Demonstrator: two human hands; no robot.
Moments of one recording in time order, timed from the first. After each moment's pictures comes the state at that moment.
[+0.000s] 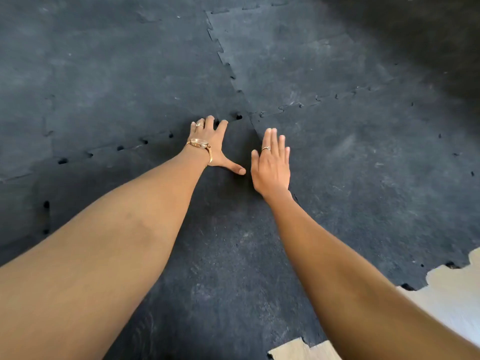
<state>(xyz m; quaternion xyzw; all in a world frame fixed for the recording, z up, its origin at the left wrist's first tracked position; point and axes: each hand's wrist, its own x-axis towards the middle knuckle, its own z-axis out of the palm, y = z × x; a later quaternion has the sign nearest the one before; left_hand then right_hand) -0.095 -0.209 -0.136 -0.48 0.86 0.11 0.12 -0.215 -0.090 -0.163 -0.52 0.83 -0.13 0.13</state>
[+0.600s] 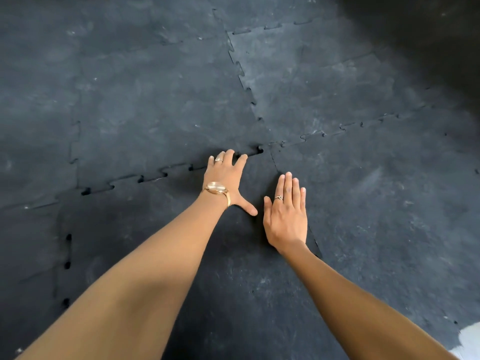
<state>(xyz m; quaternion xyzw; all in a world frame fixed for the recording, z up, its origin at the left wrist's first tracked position) -0.087 -0.210 -0.141 -0.48 0.86 0.13 0.12 -0.205 -0.082 -0.191 -0.56 0.82 -0.06 0.07</state>
